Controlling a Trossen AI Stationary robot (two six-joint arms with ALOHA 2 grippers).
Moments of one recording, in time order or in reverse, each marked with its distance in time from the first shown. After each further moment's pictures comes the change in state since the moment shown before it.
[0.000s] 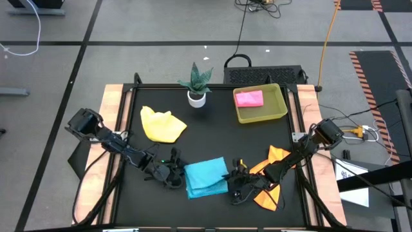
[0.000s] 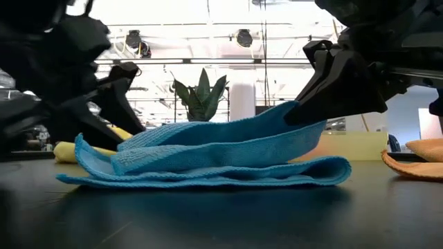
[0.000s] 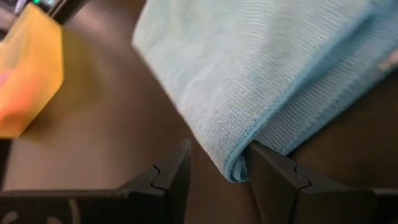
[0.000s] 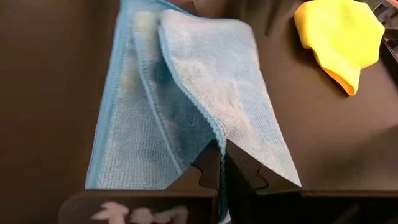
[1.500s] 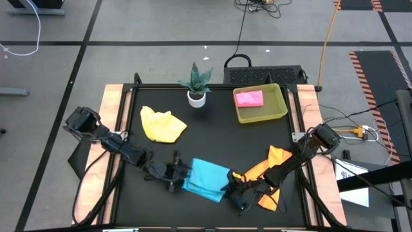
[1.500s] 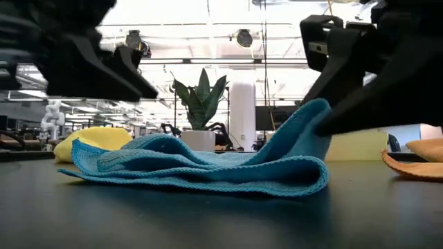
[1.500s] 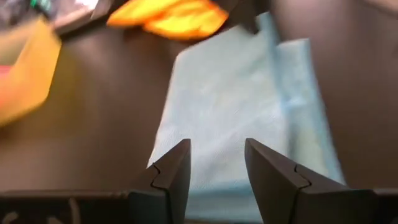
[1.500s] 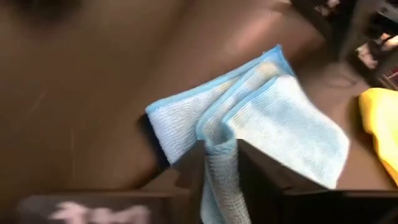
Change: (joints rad) left arm -0.004 -0.044 0.000 0.195 0.125 -0.181; right arm 0.046 0.068 0.000 0.185 -0.185 -0.352
